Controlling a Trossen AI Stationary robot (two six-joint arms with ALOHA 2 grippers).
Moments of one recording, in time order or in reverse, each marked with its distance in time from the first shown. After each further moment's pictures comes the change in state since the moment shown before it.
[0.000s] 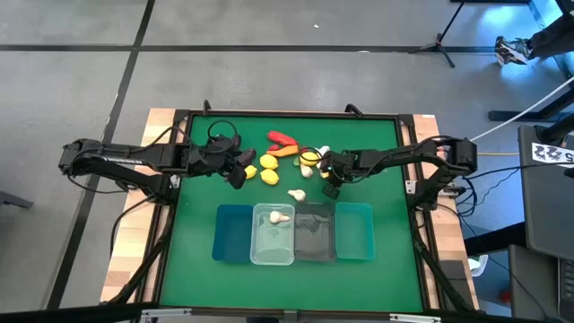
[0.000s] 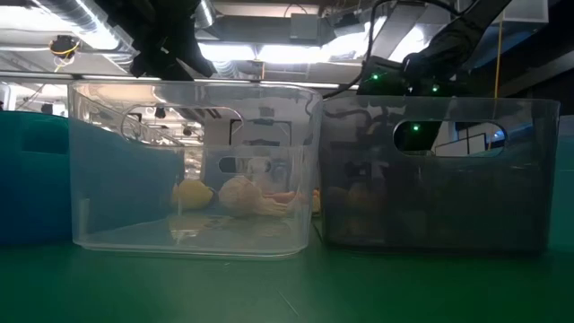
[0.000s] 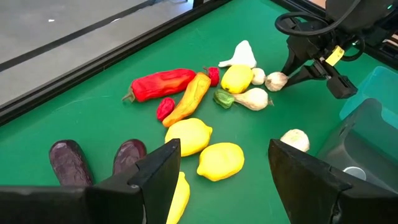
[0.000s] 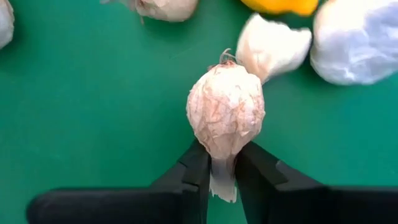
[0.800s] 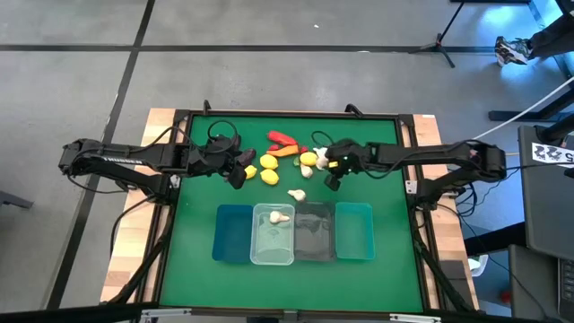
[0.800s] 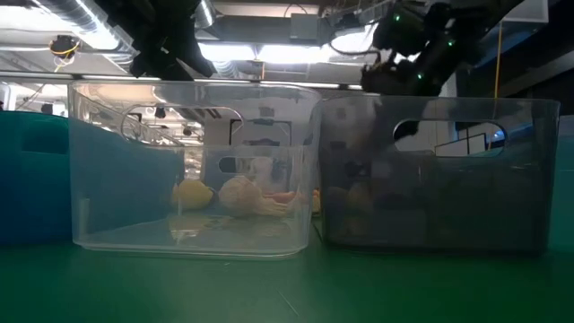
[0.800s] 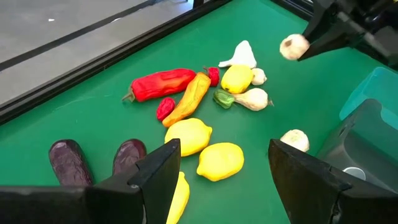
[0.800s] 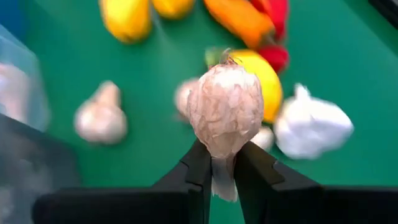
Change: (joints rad) left arm 0.000 0.000 0.000 0.000 0.000 -0.002; right arm 0.001 -0.264 -0.001 0.075 -0.042 0.000
